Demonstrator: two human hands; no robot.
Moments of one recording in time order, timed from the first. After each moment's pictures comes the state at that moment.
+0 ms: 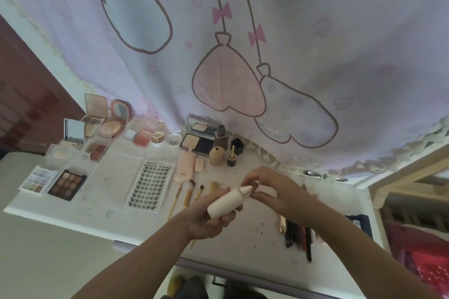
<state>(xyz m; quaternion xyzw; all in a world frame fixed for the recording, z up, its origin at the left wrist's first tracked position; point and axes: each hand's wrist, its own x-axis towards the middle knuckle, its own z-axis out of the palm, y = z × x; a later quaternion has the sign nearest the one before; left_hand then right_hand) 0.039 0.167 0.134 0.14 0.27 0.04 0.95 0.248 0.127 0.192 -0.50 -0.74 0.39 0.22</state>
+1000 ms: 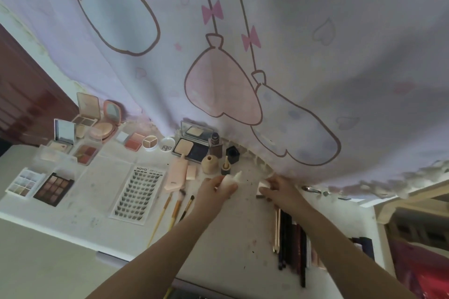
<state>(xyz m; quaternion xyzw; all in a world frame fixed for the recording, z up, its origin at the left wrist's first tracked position) 0.098 0.203 0.102 0.56 0.62 0.19 0.52 0.295 0.178 0.100 -0.72 -0.42 0.50 0.24</state>
